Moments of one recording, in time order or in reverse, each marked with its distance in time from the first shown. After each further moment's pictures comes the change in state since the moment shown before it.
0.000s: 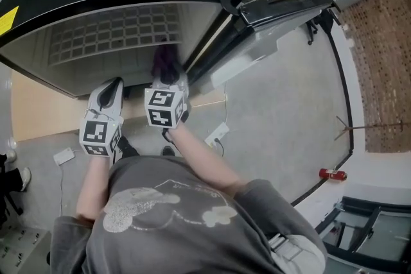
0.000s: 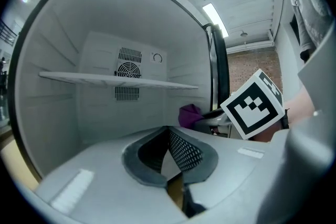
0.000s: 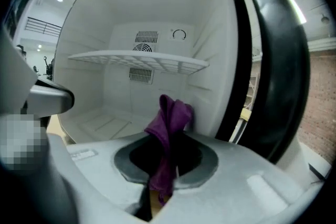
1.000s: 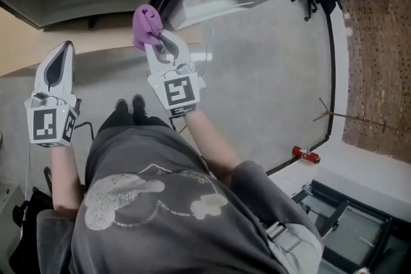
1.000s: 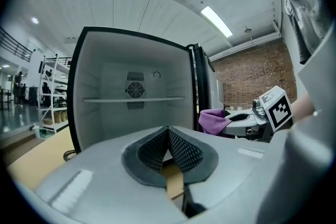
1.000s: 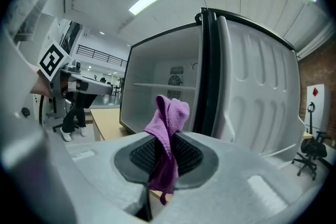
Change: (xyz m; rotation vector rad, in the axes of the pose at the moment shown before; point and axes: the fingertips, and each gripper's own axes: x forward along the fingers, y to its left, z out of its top) left arm -0.102 -0.067 0.021 0.033 -0.058 0.178; right arm -0.145 -0.026 -0.036 -0.110 -0.267 0.457
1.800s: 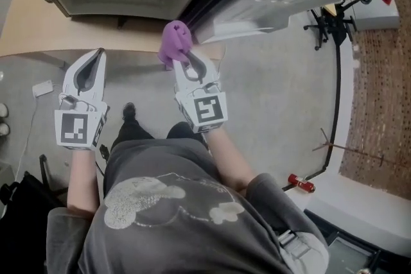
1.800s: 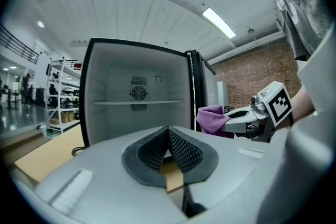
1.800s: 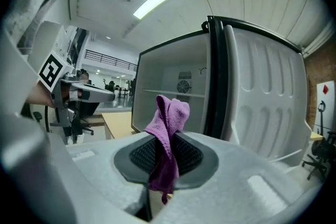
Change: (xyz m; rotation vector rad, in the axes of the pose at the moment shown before) left arm -0.026 -0.021 -0.001 -0.018 -0.030 0.046; right arm -0.026 0.006 0.015 -0.001 0.012 0.048
